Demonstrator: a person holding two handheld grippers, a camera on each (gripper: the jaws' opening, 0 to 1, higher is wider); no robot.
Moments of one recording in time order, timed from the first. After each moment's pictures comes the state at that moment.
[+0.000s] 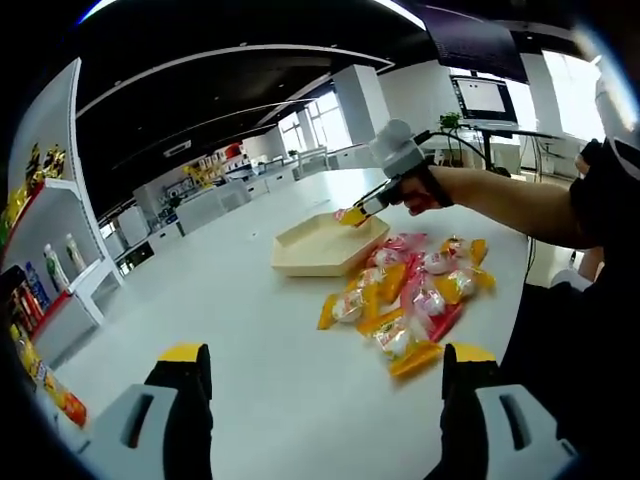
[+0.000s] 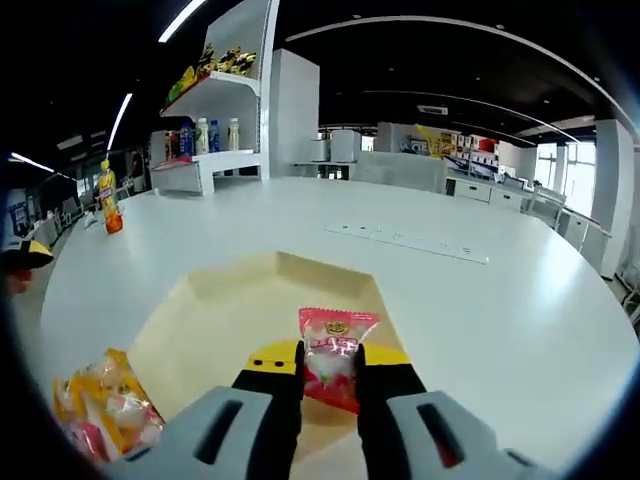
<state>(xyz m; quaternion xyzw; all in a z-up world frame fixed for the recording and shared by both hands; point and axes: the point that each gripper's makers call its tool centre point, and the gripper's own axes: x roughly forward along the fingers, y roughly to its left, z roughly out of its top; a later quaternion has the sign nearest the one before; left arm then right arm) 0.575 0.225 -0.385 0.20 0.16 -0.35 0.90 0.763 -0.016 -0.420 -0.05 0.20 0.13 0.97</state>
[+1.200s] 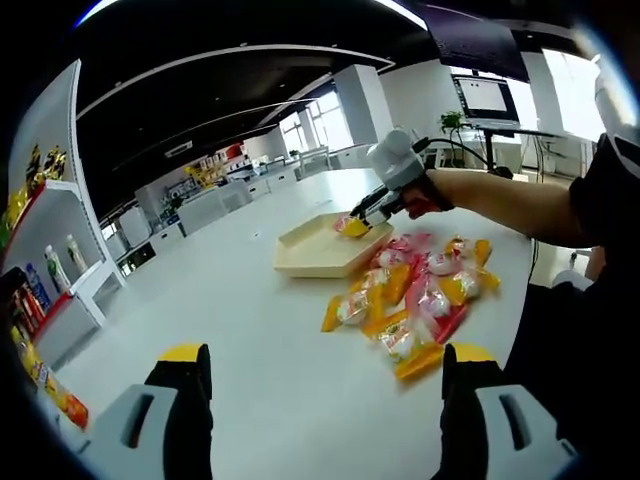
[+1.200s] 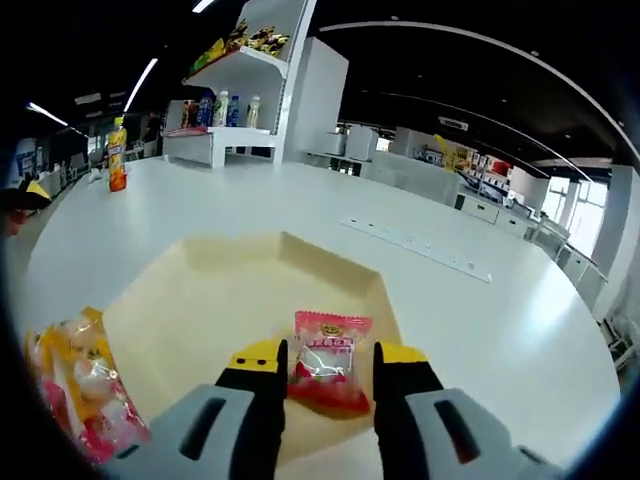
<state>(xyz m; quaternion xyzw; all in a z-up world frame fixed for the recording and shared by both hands) 0.579 0.225 -0.383 0.20 0.16 -0.35 0.90 0.773 -0.018 -0.431 -0.14 0.20 0.15 0.96</state>
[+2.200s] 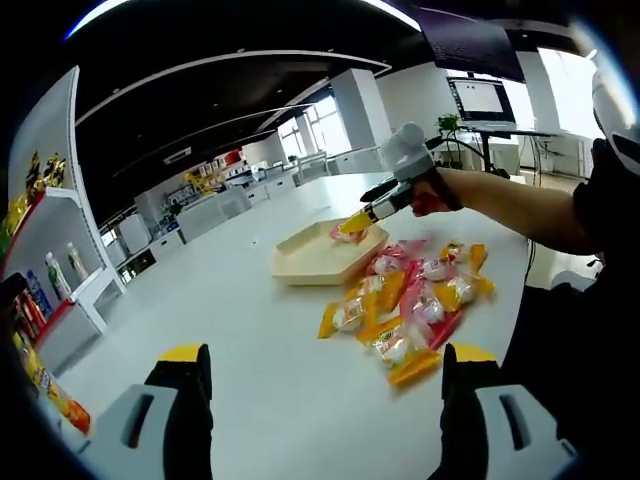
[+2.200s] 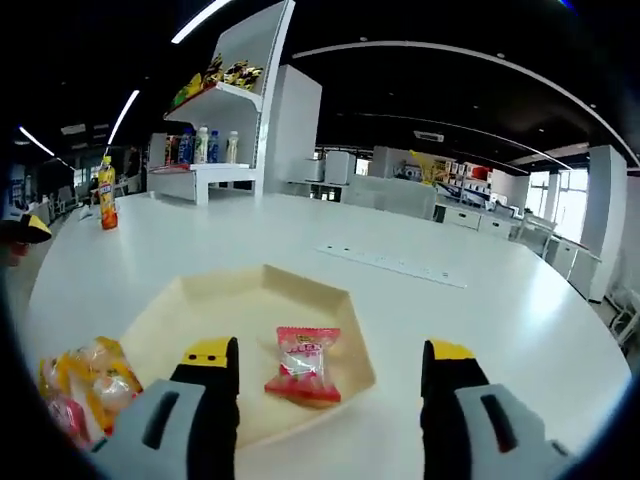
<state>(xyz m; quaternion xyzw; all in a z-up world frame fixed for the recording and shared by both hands) 0.574 0.219 -0.377 0.21 0.15 -0.35 0.90 0.758 -0.040 -0.400 -0.08 0.15 0.12 0.98</state>
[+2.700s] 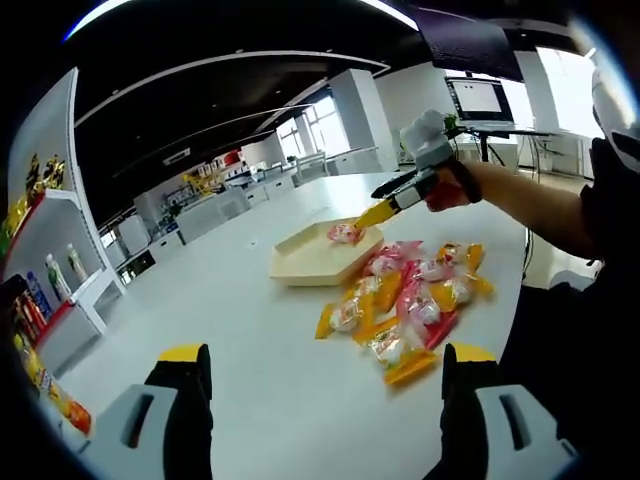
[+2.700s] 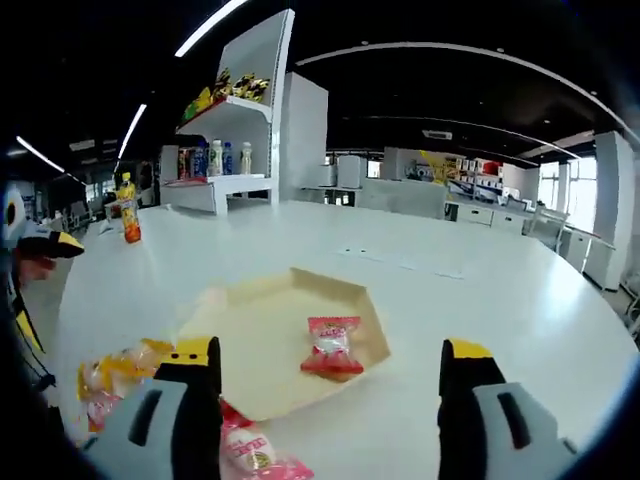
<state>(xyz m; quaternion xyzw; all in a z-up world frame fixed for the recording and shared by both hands) 0.571 0.217 -0.376 0.21 0.14 -0.36 0.90 0.705 -0.020 -0.385 0.02 0.16 0.20 0.97</state>
